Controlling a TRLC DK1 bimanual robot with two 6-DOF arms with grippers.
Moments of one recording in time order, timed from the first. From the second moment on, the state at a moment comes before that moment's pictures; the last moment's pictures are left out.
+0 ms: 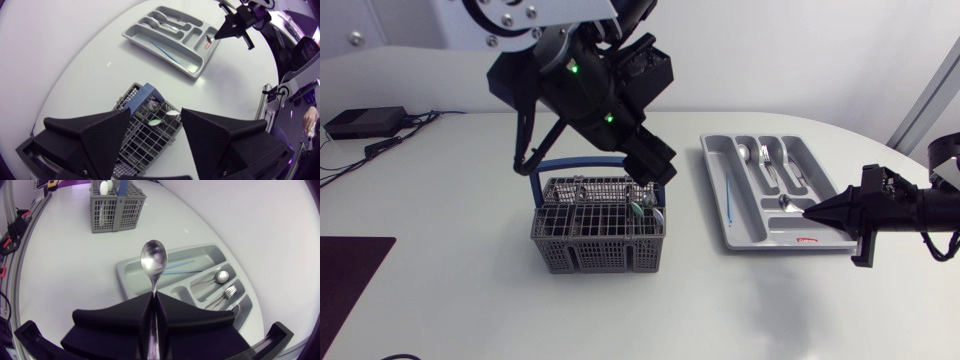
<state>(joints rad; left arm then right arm) -0.78 1.70 1.64 -0.90 -0.04 0.19 -0.42 1.51 0.84 -0.53 -0.81 -1.49</state>
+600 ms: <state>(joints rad) -0.79 1.70 1.60 -0.96 -0.04 0.32 -0.41 1.86 1.11 -0.63 -0.56 -1.74</state>
